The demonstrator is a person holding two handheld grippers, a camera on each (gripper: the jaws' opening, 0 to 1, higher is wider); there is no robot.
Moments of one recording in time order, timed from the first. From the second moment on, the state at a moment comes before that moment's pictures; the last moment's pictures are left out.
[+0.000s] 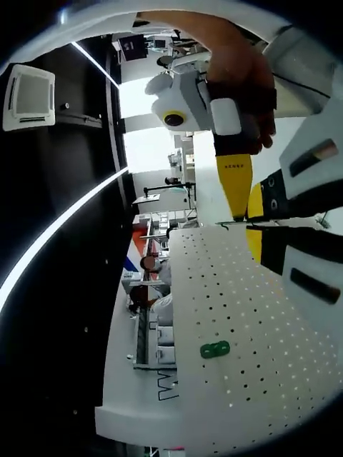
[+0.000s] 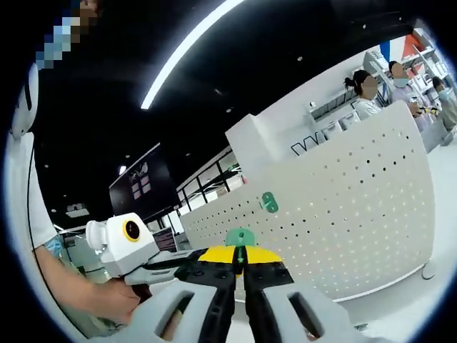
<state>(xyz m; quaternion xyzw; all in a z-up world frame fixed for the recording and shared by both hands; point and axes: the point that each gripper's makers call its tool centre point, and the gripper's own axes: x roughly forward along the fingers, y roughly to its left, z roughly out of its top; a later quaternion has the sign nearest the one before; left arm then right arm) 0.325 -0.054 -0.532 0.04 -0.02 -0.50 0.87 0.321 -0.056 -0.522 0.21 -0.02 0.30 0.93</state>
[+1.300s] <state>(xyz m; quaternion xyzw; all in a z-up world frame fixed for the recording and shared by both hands) 0.323 -0.060 -0.557 0.04 0.02 -0.50 0.87 0.319 -0.054 -0.524 0.21 -0.01 0.31 0.93</state>
